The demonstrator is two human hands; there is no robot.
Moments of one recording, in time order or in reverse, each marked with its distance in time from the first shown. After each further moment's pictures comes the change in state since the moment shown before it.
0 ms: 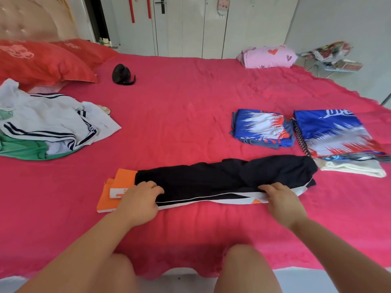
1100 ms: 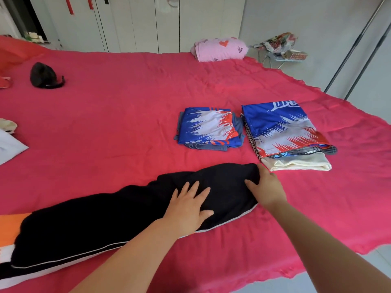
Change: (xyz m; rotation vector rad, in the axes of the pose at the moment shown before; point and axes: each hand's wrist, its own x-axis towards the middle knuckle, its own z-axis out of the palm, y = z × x) left_hand 0.148 0.229 0.049 -0.088 -0.271 0.233; right_hand 0.070 0.124 -0.019 0.331 0.025 0.528
